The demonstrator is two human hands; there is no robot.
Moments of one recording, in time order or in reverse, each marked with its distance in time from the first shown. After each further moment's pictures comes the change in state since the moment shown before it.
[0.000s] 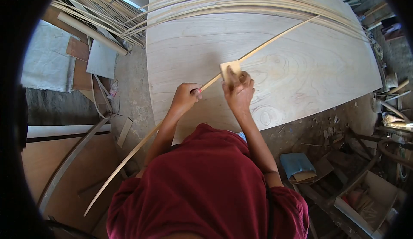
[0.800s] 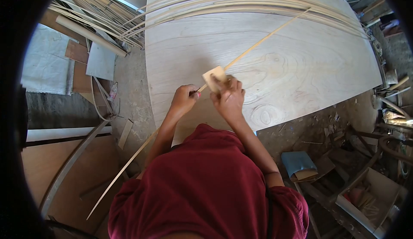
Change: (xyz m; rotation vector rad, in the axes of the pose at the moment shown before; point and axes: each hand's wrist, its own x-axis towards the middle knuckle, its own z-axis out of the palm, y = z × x) left_hand -0.005 -0.001 -0.002 0.096 0.039 0.036; right_hand -0.013 -0.032 -0.014 0.059 -0.219 -0.114
